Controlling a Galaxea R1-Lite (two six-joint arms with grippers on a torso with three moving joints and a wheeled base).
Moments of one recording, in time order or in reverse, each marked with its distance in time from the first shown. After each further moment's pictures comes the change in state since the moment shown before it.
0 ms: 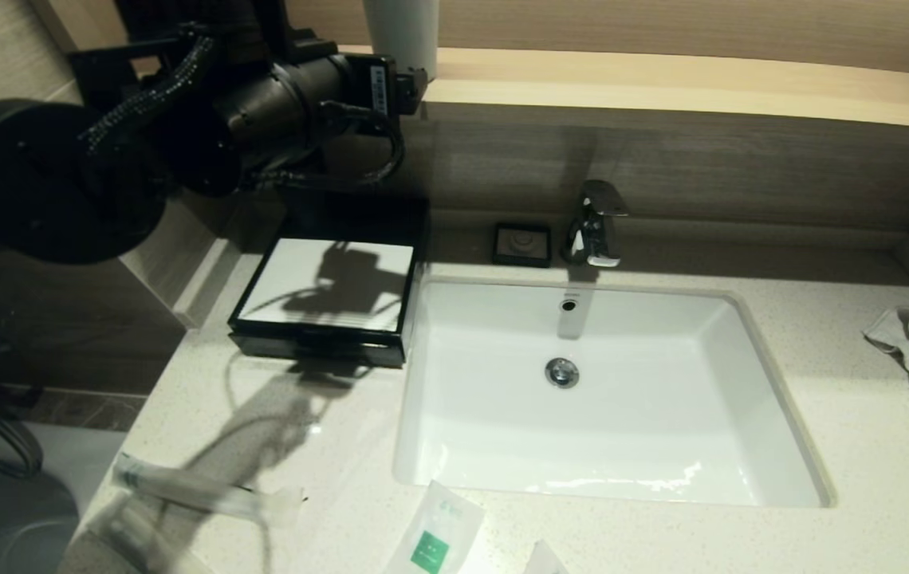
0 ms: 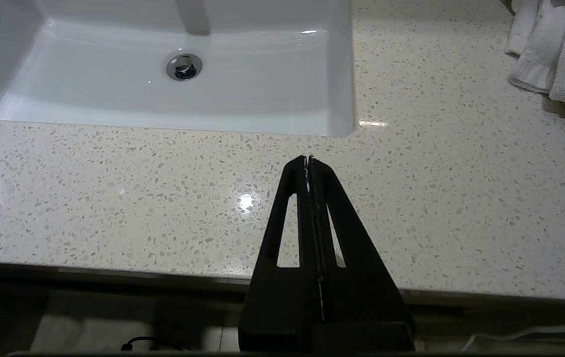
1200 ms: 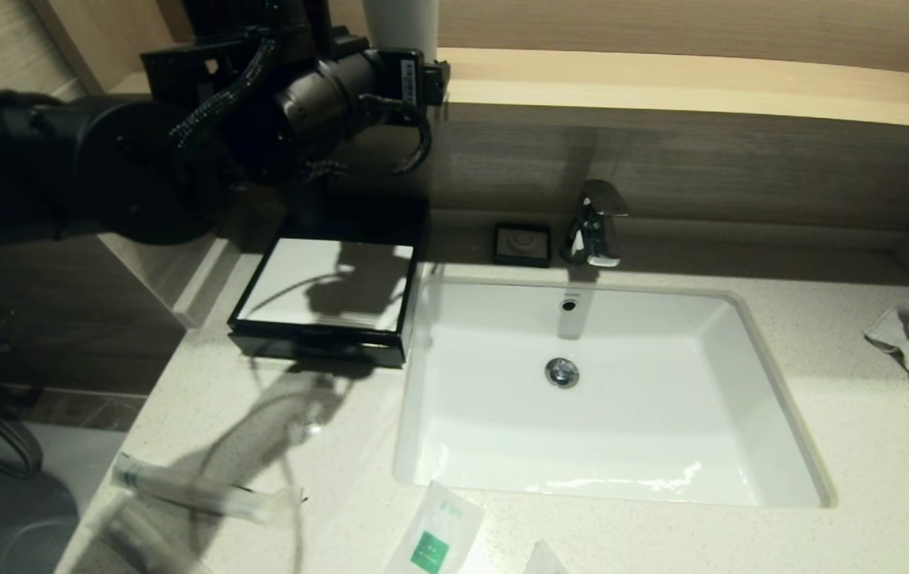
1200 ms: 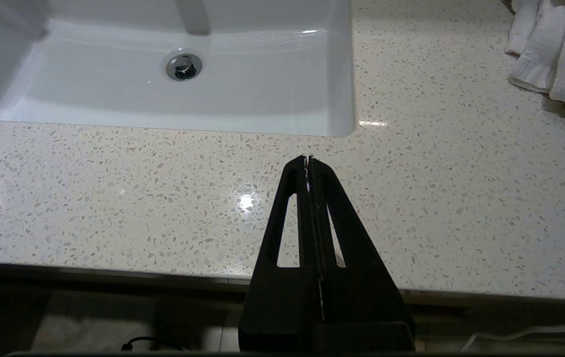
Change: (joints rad) left arm -0.013 0.107 -0.142 0.000 0.018 0.003; right arm 0.000 0.000 0.000 0.000 0.000 0.000
